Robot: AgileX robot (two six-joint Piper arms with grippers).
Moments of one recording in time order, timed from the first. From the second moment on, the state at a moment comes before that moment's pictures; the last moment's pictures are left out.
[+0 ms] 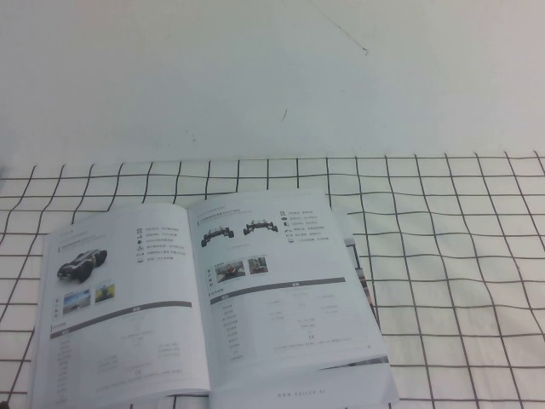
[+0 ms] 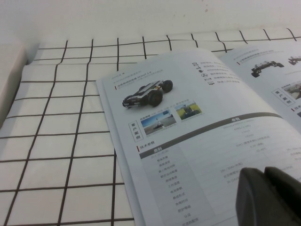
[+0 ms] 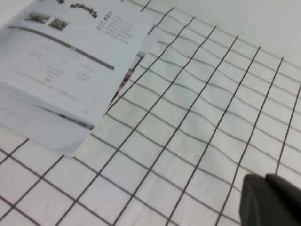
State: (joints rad) right arm 0.55 0.23 -0.32 -0.28 0.71 0.10; left arm -0.09 -0.01 0.02 -0.08 0.37 0.01
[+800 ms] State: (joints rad) right arm -0.01 -0.01 0.03 -0.04 0.43 -0.12; left arm -0.09 -0.01 0.02 -0.08 0.37 0.01
